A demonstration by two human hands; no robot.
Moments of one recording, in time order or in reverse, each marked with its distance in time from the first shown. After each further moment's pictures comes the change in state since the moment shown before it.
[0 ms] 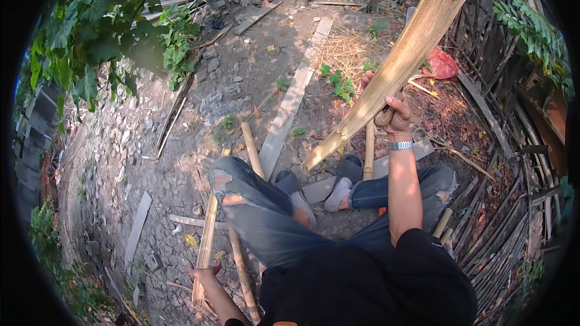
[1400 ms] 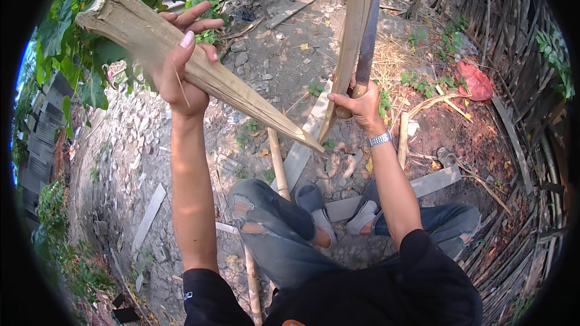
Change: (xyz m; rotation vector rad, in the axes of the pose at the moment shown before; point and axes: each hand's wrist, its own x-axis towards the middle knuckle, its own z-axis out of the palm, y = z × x) left_hand -0.418 -0.142 0.434 0.160 -1.994 1.171; right_hand 0.123 0.158 0.062 -0.458 -0.011 -0.013
